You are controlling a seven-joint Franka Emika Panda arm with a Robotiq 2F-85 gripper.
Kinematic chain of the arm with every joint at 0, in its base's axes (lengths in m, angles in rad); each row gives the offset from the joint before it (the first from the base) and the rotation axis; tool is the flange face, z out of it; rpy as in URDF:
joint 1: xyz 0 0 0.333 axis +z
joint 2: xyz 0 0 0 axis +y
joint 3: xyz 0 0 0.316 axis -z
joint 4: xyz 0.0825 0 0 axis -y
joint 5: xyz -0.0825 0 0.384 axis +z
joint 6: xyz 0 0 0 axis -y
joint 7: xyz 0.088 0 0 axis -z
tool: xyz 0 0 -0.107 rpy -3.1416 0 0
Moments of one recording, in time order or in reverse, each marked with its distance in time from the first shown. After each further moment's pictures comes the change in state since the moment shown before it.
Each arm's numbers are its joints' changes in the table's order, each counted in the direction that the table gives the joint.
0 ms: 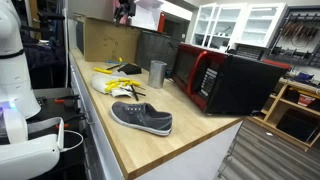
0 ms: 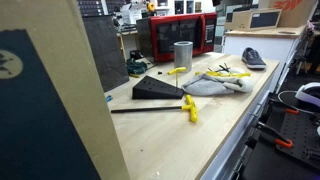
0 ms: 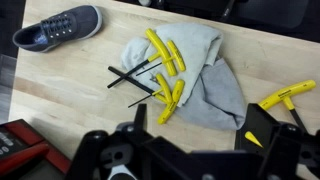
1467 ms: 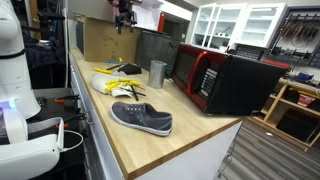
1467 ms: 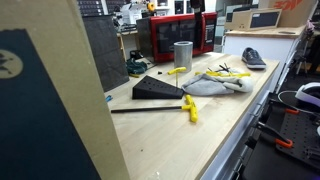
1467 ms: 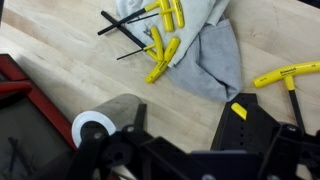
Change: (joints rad) arm 0.093 0.037 -0.012 -0.069 -0.075 0.239 -0.027
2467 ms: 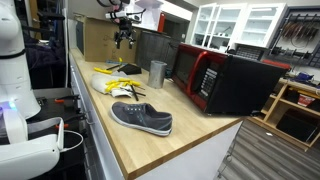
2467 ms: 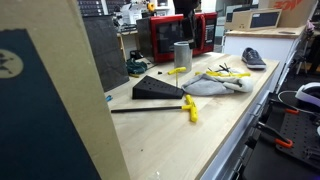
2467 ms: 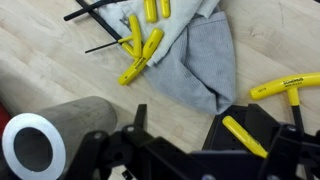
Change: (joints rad) arm 0.019 0.148 -0.006 -0.048 -0.005 0.115 -0.015
